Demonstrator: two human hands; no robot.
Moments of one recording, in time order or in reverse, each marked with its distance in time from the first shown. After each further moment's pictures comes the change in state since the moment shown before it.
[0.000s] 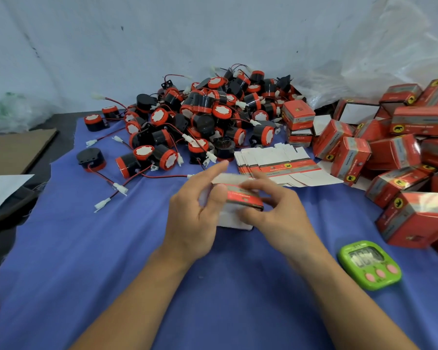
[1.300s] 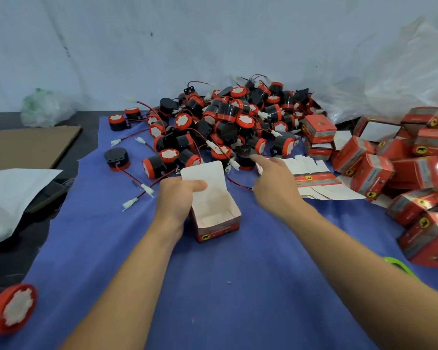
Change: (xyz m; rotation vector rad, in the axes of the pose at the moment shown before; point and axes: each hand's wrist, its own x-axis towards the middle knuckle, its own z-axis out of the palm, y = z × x) left_hand 0.045 -0.034 -0.055 -0.338 0.210 -0.761; right_hand 0.101 -0.004 0.033 -0.730 -0.001 -0.070
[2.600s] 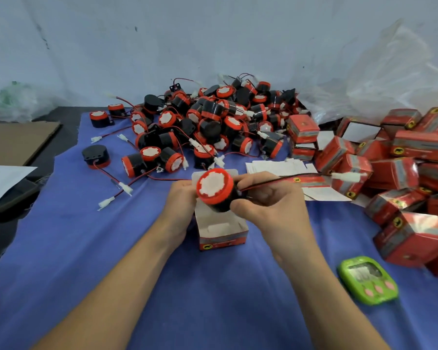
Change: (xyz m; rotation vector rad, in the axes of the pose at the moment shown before) left_hand -0.022 -0.008 0.037 -0.060 -0.308 0.053; right_hand -0.093 -0.017 -0.034 1.135 0.078 -0.049
